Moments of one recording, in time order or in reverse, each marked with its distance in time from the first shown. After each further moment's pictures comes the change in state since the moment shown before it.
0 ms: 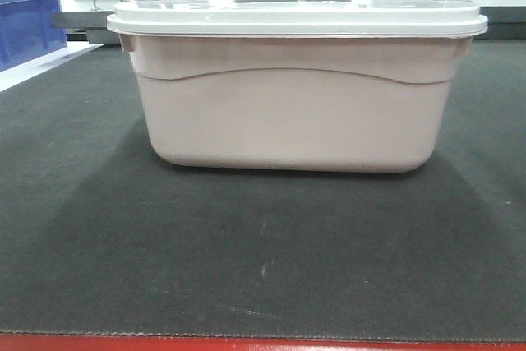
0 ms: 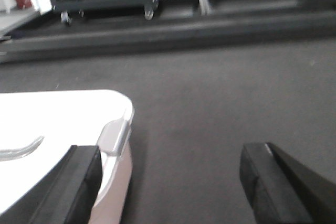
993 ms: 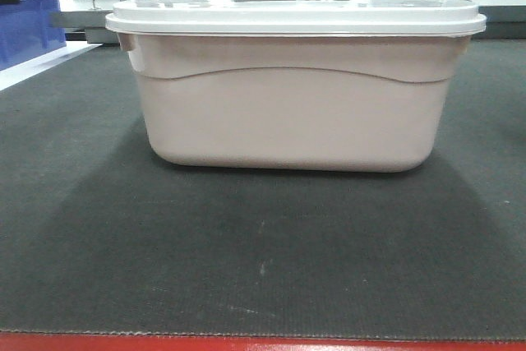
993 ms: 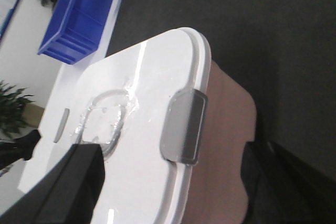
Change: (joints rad) left arm 0.360 0.924 -0.287 -1.189 0.611 0.799; right arm -0.462 0.869 -0.400 1.139 0.822 -0.812
